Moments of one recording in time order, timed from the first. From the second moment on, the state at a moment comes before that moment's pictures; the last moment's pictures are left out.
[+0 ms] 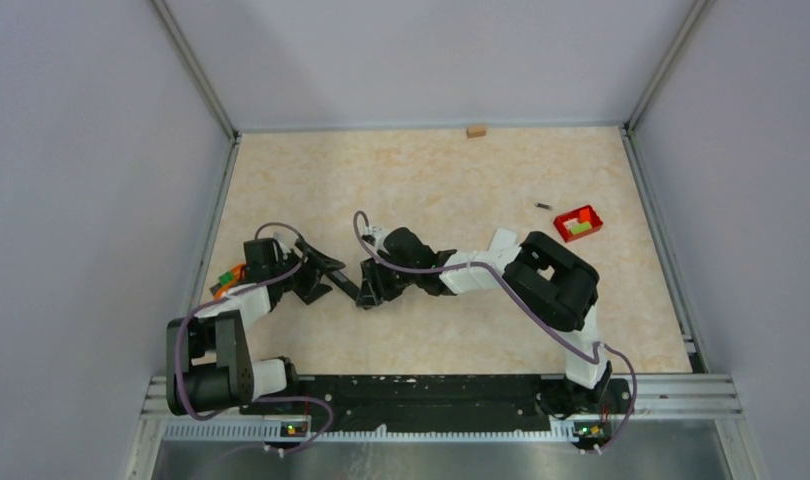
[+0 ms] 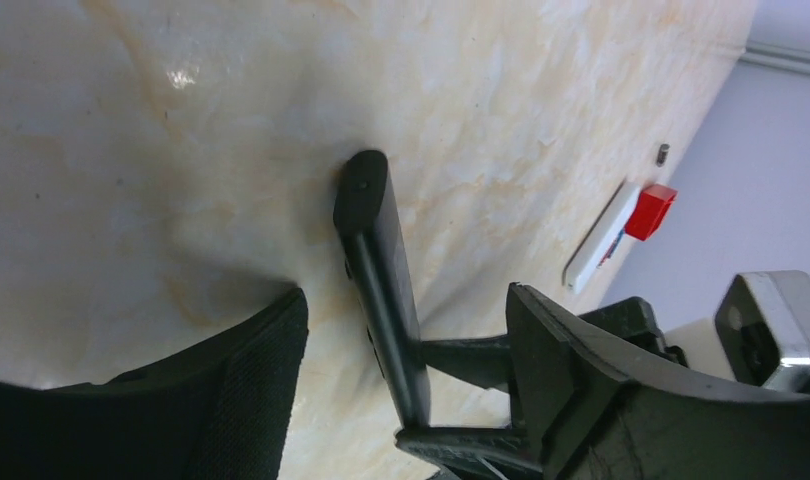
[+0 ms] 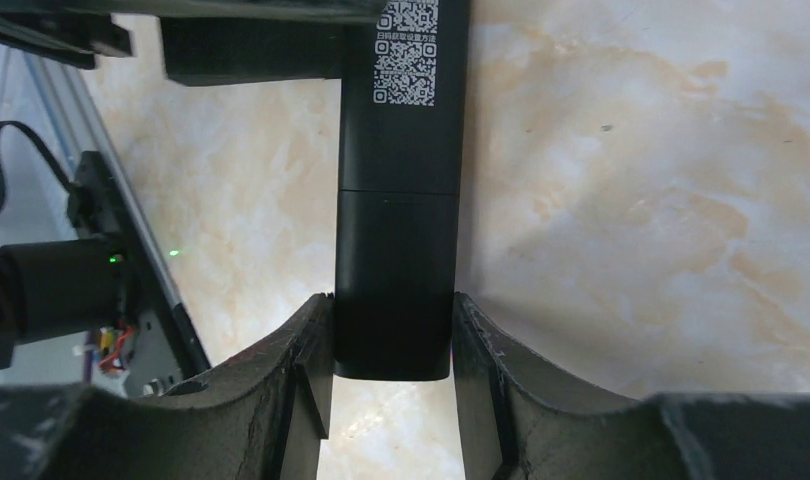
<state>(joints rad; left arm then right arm) 0.16 1.27 0.41 -0.01 0.59 -0.85 0.99 2.01 1.16 0.19 -0.33 0.52</state>
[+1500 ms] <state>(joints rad) 0.07 1.18 0.52 0.48 0.73 -1.23 0.94 1.46 0.92 0.36 -0.04 1.25</state>
